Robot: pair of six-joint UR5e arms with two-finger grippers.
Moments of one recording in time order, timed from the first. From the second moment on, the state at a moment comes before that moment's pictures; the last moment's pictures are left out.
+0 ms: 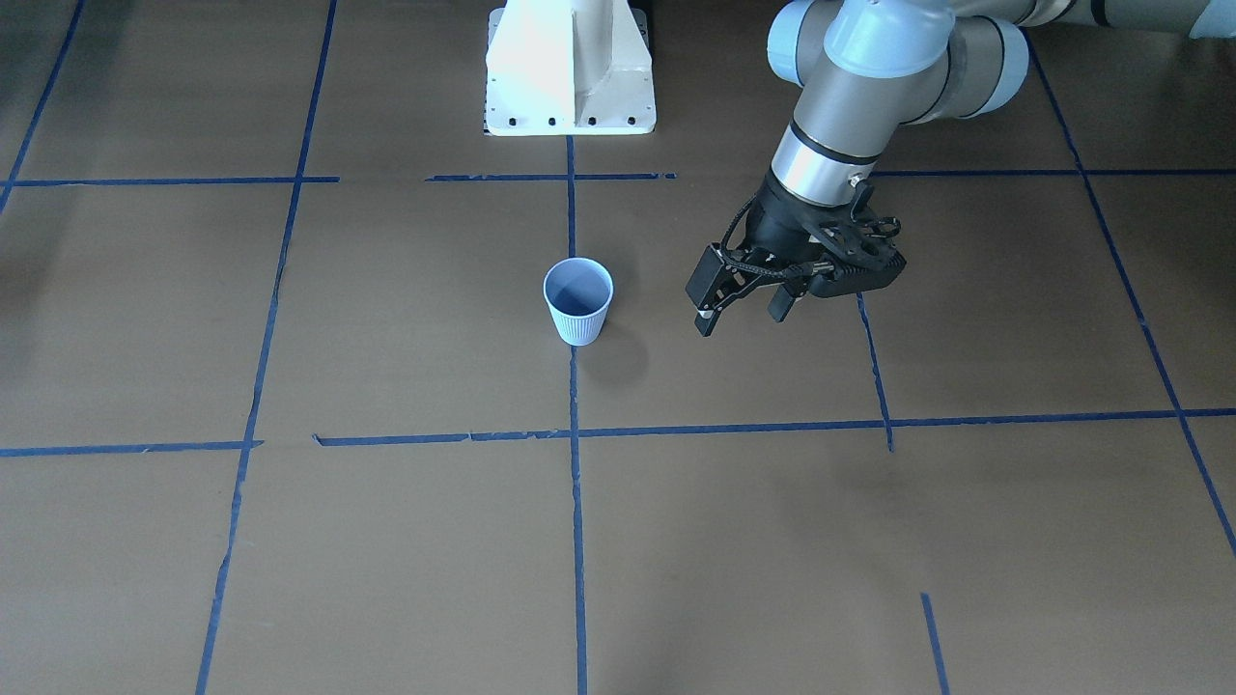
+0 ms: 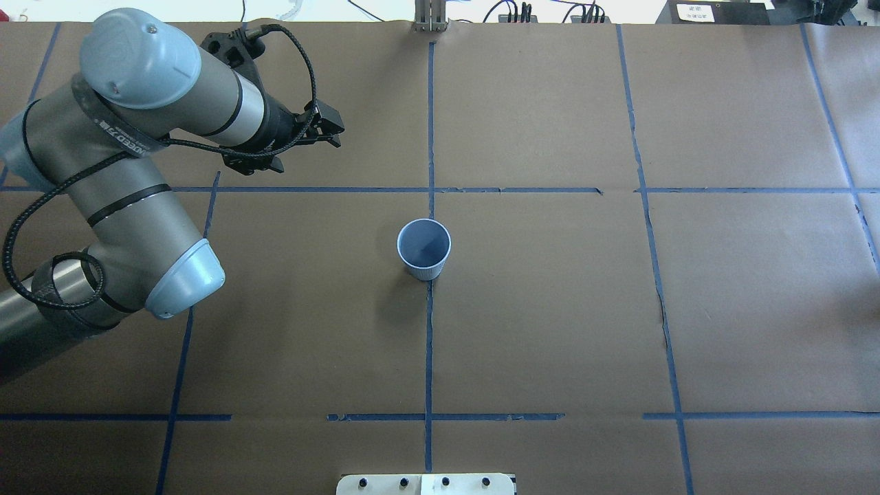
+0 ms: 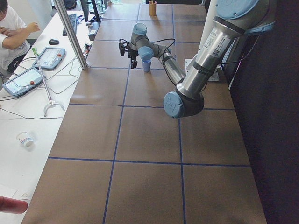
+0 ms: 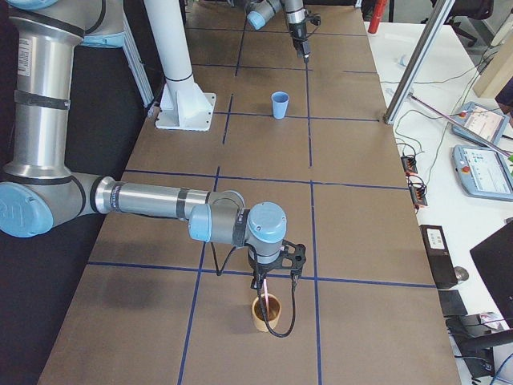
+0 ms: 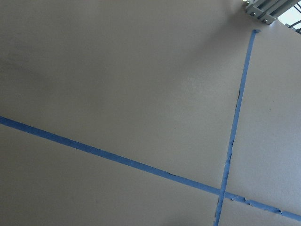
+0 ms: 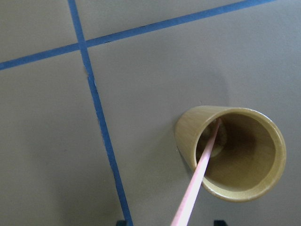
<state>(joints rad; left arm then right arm) -0.77 -2.15 -1.79 -1.78 -1.91 -1.47 1.61 -1.74 1.68 -1.58 2.32 0.21</state>
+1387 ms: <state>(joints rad) -0.77 -2.15 -1.84 -1.79 -1.87 -1.47 1.67 -1.71 1.61 -1.55 2.36 0.57</state>
